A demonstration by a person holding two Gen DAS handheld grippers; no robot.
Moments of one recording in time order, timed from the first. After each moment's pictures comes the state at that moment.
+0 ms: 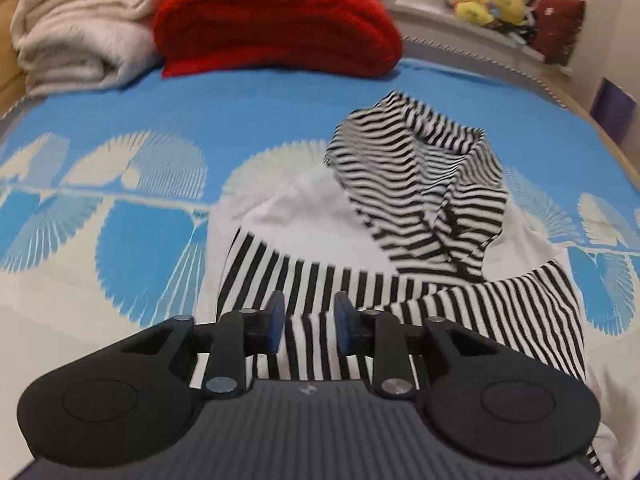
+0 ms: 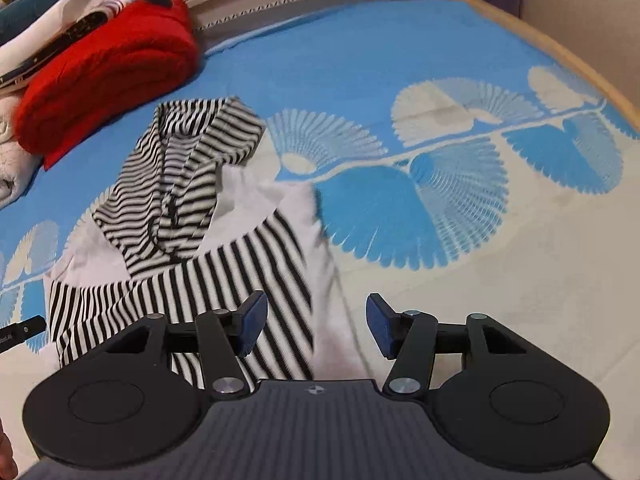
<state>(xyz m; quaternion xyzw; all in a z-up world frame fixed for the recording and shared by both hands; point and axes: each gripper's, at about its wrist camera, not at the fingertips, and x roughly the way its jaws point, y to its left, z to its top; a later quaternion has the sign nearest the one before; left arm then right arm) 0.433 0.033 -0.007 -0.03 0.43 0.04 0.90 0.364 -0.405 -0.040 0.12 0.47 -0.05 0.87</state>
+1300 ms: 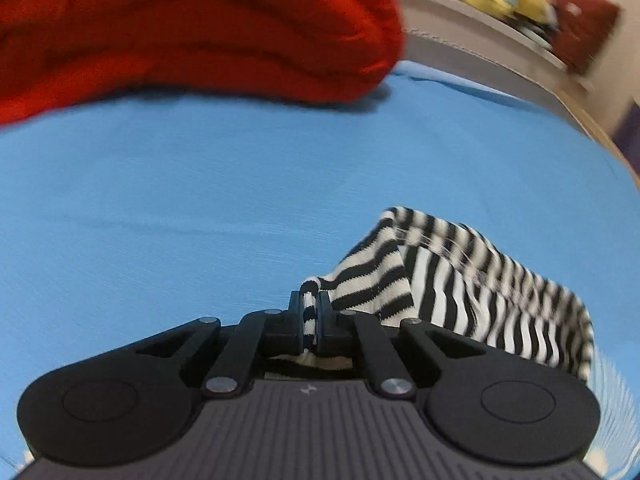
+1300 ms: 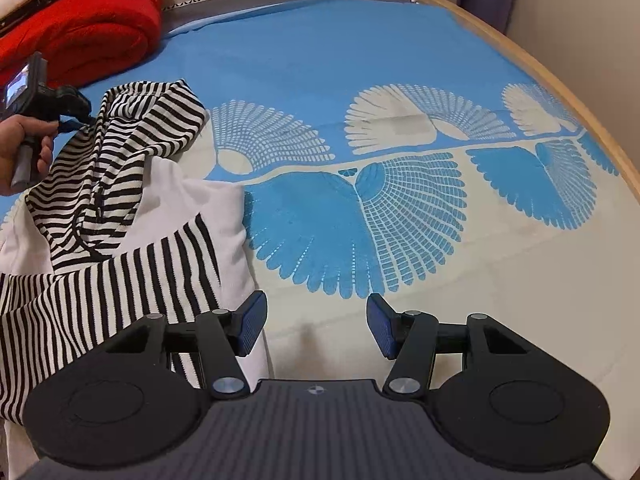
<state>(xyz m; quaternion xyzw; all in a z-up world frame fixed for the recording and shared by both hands) 0.836 0.001 -0.106 -0.04 0.44 -0.02 0.89 0.390 -0.423 -0.070 0.04 0.50 -0.09 0.86</state>
